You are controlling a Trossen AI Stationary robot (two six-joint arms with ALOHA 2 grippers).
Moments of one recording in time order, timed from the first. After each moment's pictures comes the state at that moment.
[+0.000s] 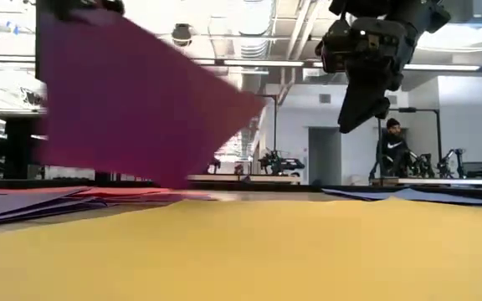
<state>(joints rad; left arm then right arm) -0.48 1.50 1.40 -1.13 0.00 -0.55 0.03 1.36 0.86 -0.46 -0.05 0.46</state>
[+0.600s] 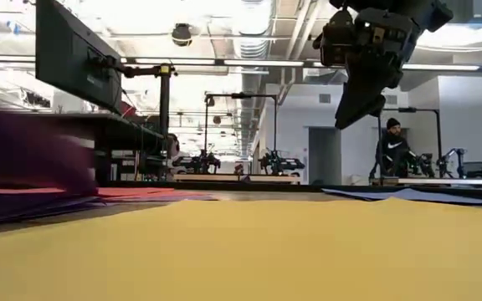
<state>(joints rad) -0.95 1.69 1.40 -1.11 0.09 -0.86 0.04 1.36 0.86 -0.42 -0.04 0.41</state>
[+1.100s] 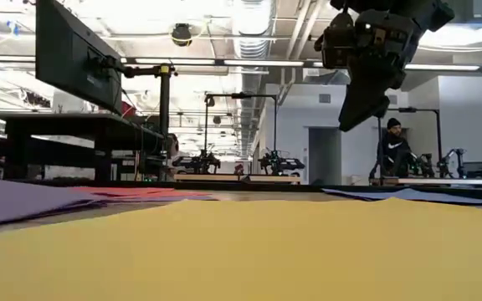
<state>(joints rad) -1.10 1.88 1.40 -1.03 0.33 -0.77 0.05 1.36 0.86 -0.44 -0.04 0.44</state>
